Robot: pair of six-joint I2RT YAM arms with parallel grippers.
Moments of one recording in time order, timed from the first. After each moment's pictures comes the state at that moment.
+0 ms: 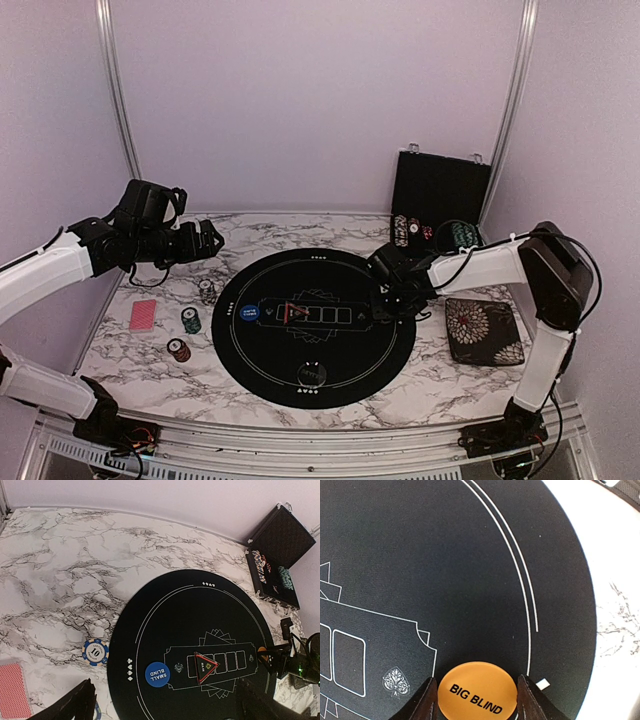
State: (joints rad) left arm -0.53 1.23 1.03 -0.47 -0.09 -0.56; right arm 0.70 1.84 1.07 -0.36 0.26 0.53
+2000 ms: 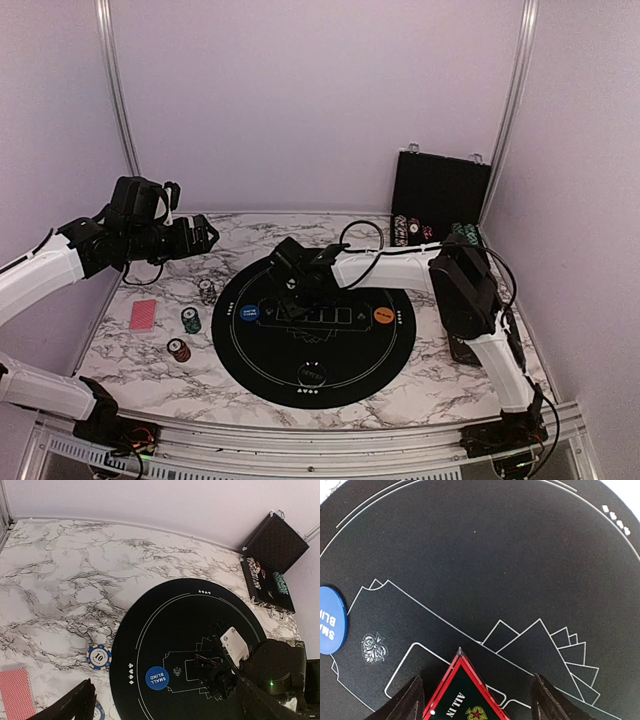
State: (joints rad) left arm -0.52 1.18 1.03 -0.47 -0.09 -0.54; right arm 0.96 2.36 1.90 -0.62 0.26 0.35
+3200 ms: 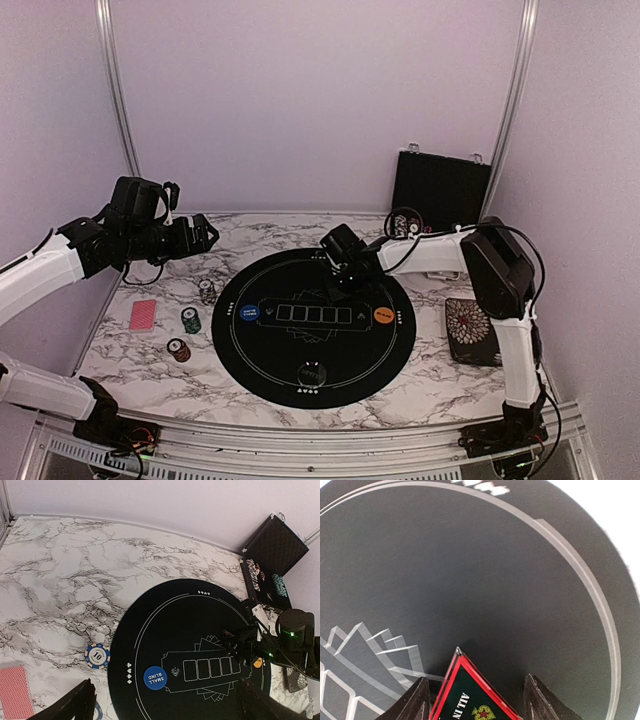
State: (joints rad) left arm -0.52 1.18 1.03 -0.47 -0.09 -0.56; right arm 0.75 2.19 1.56 -0.41 0.20 0.32
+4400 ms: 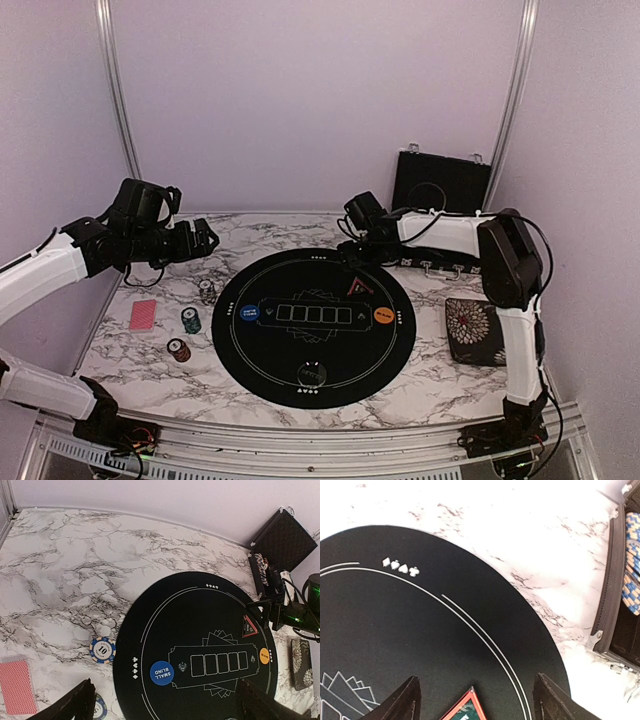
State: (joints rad) left arm -0.52 1.19 1.03 -0.50 -0.09 -0.56; right arm 0.61 2.18 1.72 -0.50 0.21 0.25
